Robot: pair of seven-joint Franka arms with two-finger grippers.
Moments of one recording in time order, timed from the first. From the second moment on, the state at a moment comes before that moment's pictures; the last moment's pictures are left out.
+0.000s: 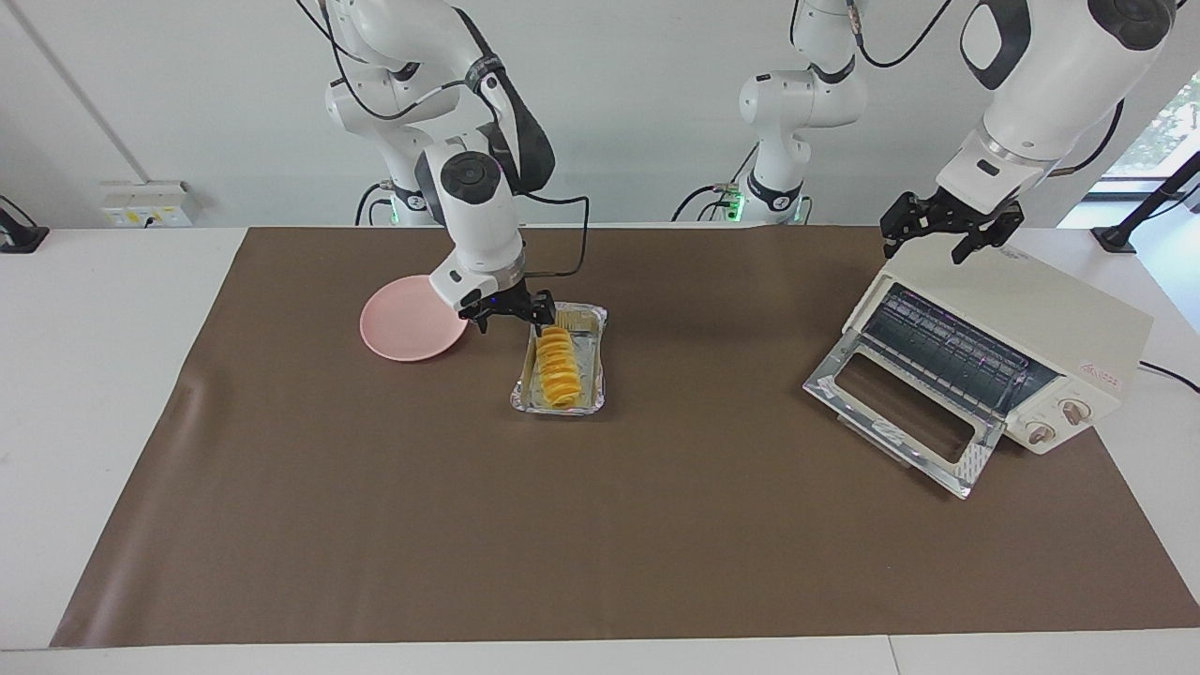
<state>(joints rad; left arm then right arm) -0.06 -0.03 -0.02 -1.64 -0.01 1.51 0.11 0.34 0.09 0.09 -2.10 0.05 2.13 0.54</state>
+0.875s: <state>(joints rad) -0.06 -0.01 -0.03 -1.64 -0.01 1.51 0.11 0.38 0.10 0.09 -2.20 0.09 2.26 0.57</state>
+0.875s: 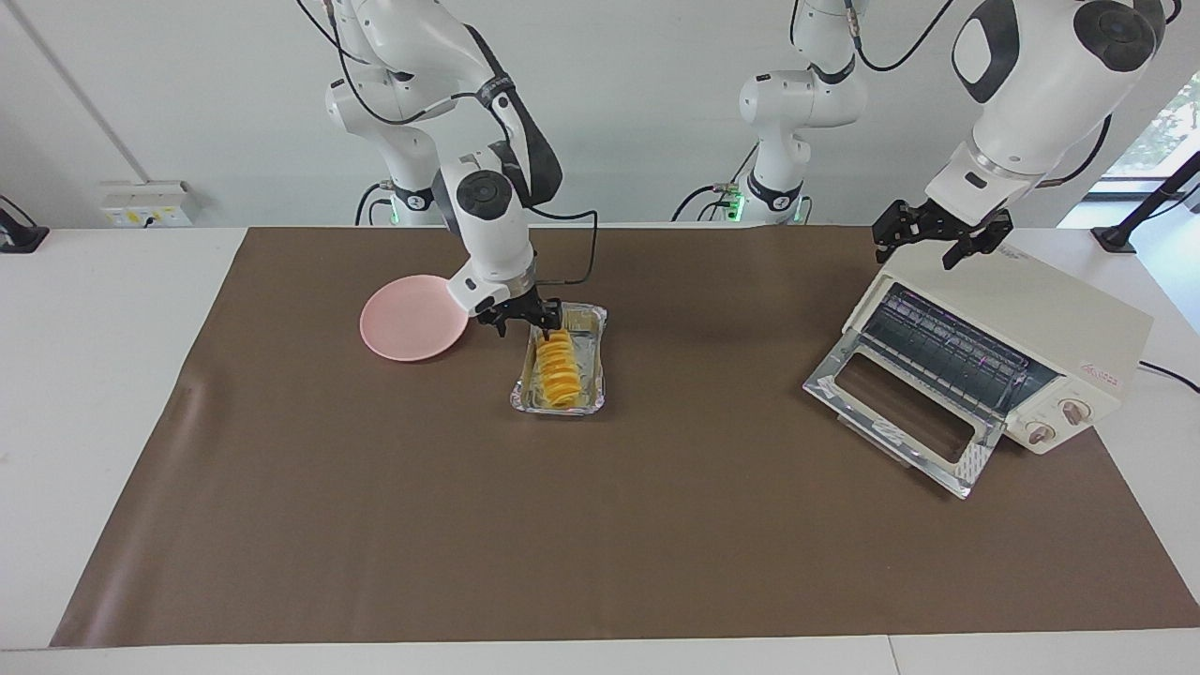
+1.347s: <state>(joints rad) -0.06 -0.01 -0.03 -1.64 -0.01 1.51 0.11 0.38 0.10 0.09 -2.26 0.09 2.33 0.57</state>
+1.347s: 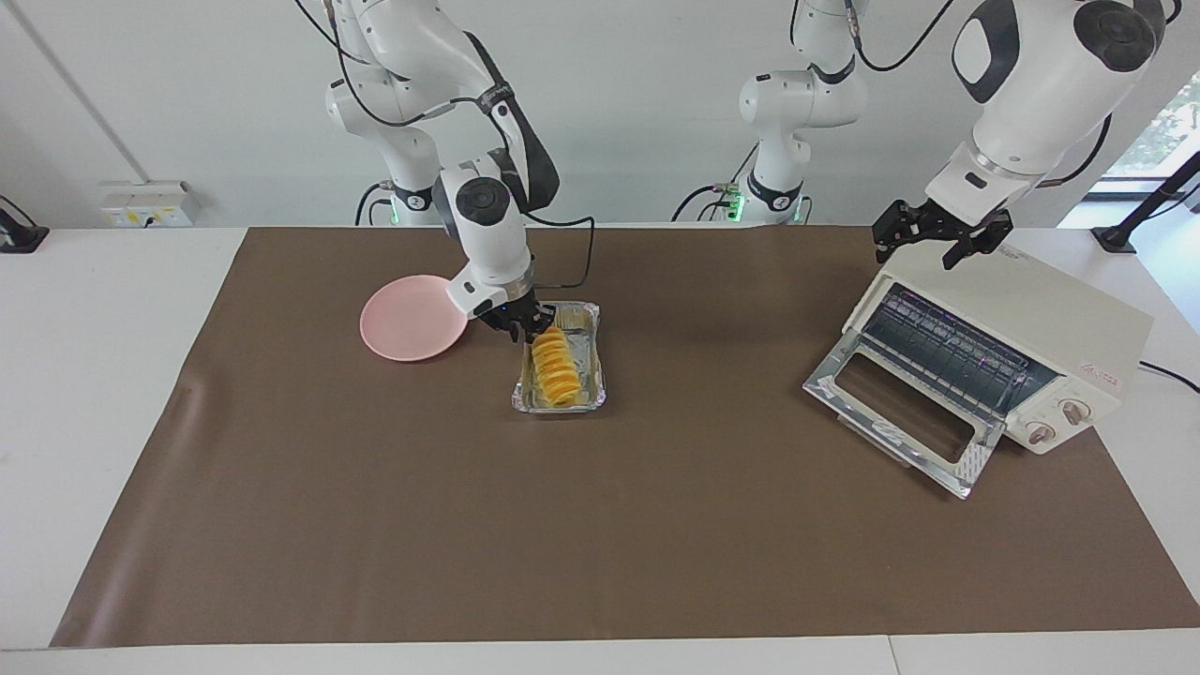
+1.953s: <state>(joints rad) -0.05 -0.02 -0.02 -1.63 -0.01 1.51 0.11 0.26 0.11 0.08 -2.17 0.09 2.33 0.50</state>
